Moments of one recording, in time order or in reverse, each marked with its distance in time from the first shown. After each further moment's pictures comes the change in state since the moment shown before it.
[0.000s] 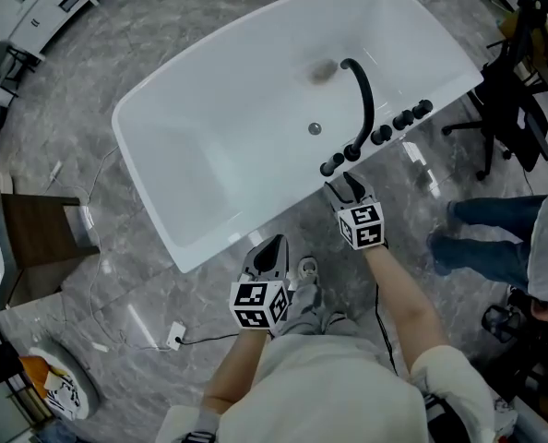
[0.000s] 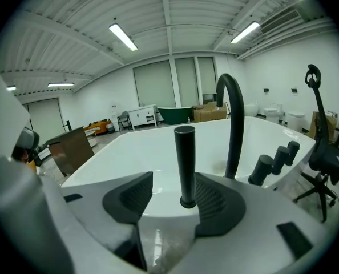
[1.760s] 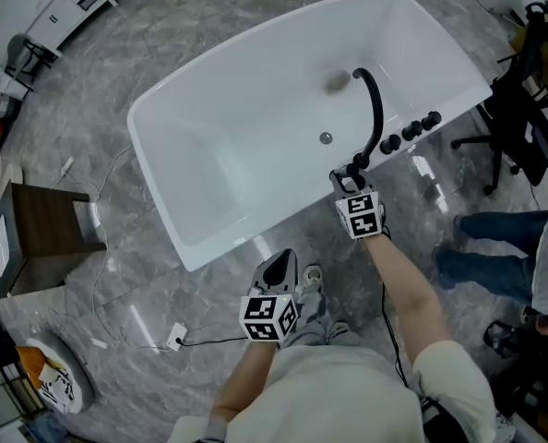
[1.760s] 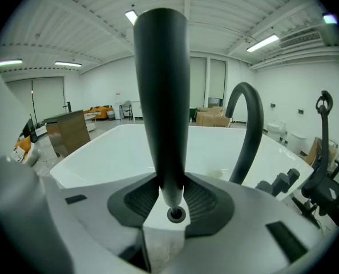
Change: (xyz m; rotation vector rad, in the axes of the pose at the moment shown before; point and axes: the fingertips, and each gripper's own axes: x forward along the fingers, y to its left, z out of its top) left arm -0.021 -0.010 -0.018 -0.036 -0.024 0.044; right arm 0.028 -0.006 0.024 -0.161 0.032 -0.049
